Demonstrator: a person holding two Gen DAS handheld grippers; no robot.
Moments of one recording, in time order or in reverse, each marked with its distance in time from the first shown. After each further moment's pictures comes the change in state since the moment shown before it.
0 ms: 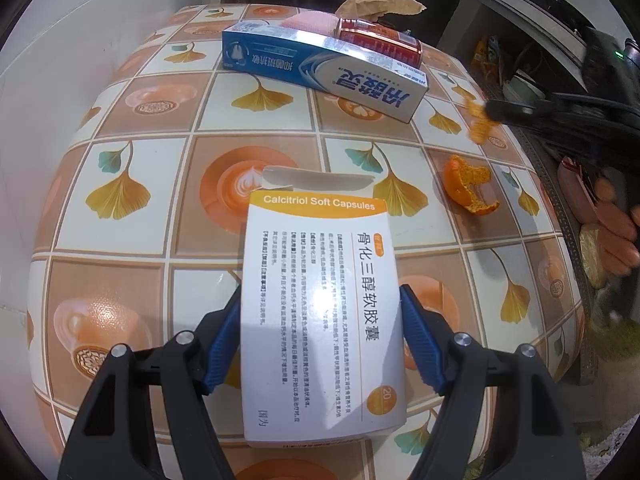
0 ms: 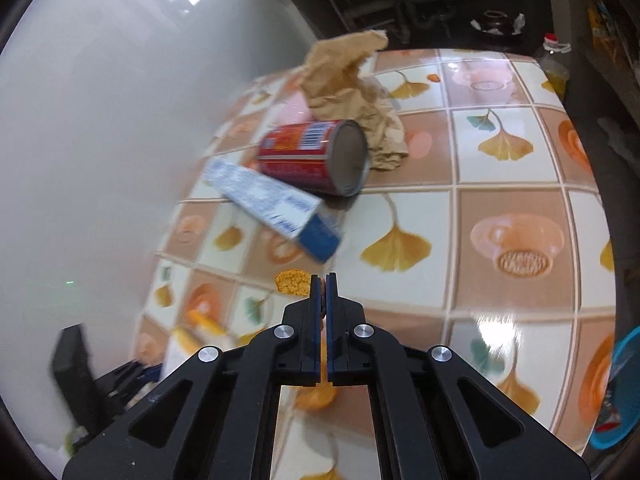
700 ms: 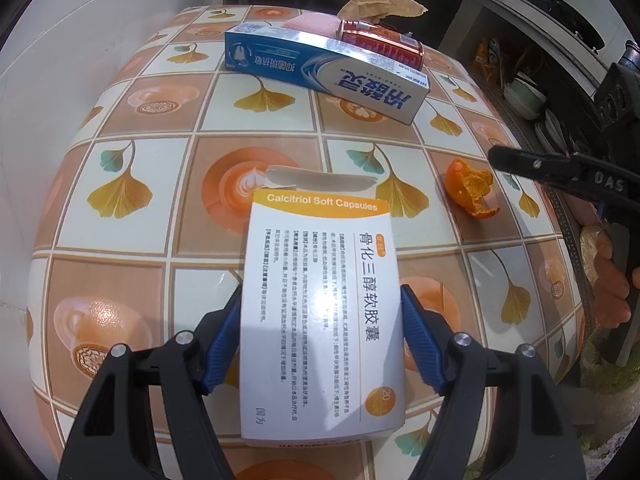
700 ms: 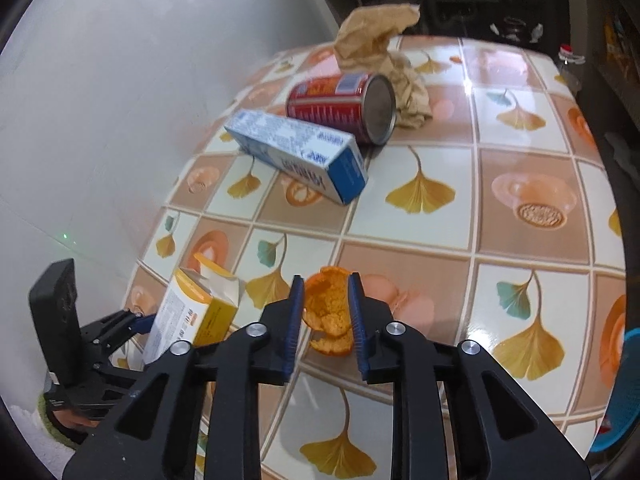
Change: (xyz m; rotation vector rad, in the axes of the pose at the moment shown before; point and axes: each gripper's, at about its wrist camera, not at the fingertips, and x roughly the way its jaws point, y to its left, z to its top) left arm 0.000 0.000 0.000 -0.003 -0.006 0.002; right arm 0.015 0.018 -0.032 -0.087 0.014 -0.045
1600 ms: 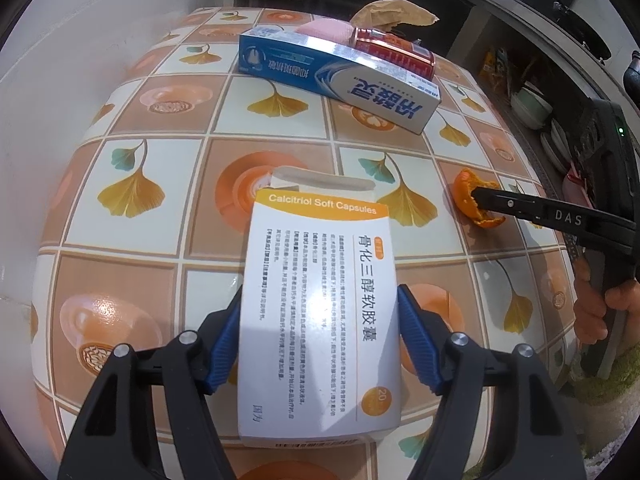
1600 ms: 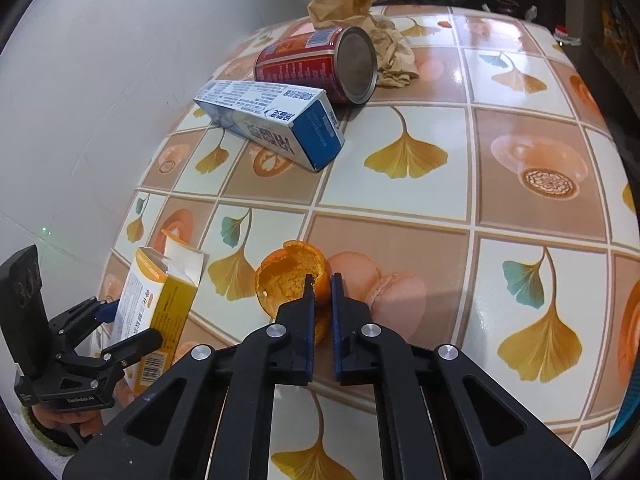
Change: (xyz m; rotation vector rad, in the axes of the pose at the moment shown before) left arm -0.004 0.006 0.001 -0.026 -0.019 0.012; right arm 0.031 -0.008 -0.013 0.008 0.072 -0.061
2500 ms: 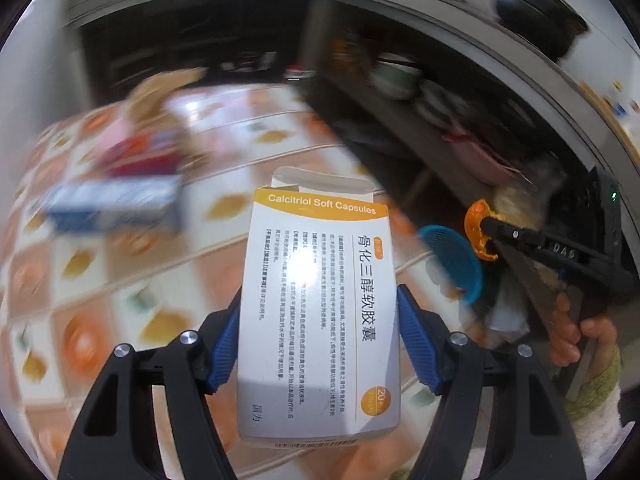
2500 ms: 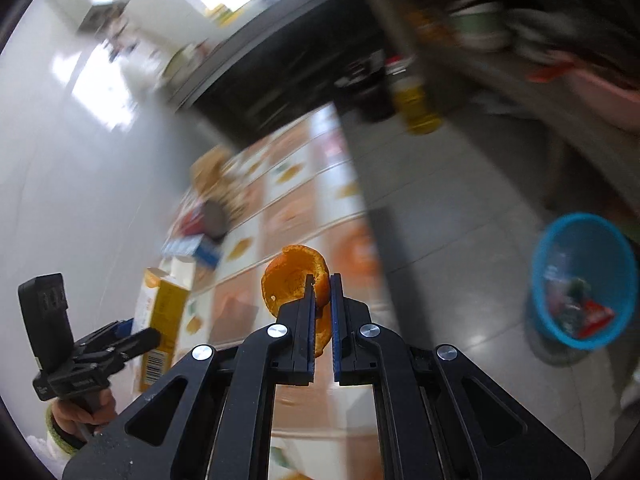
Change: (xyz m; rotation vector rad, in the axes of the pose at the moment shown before) left arm -0.023 -0.187 0.053 0.403 -0.044 -0.266; right arm -0.189 -0.158 -0.129 0.501 -0.446 -0.101
